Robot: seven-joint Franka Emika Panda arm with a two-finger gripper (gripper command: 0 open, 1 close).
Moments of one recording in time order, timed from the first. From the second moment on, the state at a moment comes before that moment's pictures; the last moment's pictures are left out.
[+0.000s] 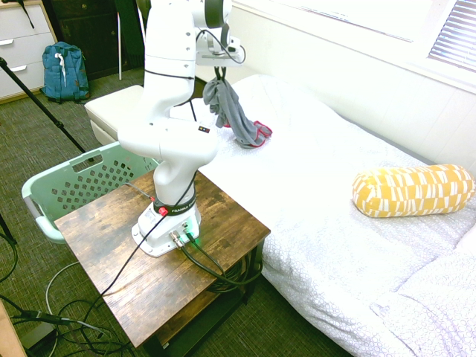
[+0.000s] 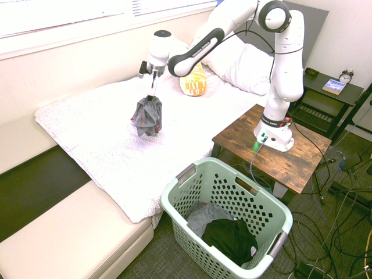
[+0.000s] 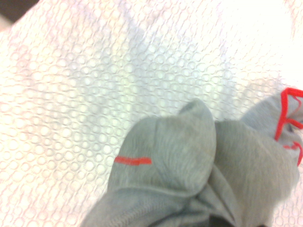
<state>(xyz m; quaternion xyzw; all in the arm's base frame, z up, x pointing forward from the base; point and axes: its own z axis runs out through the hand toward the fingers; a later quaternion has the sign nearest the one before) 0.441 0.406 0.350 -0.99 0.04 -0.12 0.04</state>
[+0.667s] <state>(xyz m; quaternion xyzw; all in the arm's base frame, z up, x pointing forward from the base) -0.060 0.387 0.325 -0.99 -0.01 -0.10 -0.02</state>
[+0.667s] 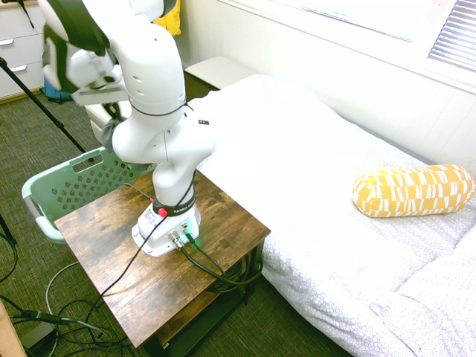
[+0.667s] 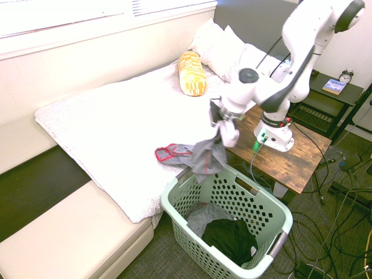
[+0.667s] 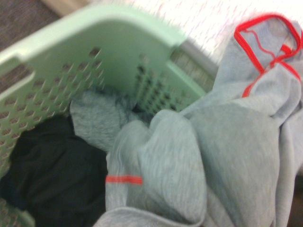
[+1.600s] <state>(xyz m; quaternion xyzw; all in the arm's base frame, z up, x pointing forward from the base) -0.174 0.348 0.330 -0.99 -0.01 -0.09 -0.05</state>
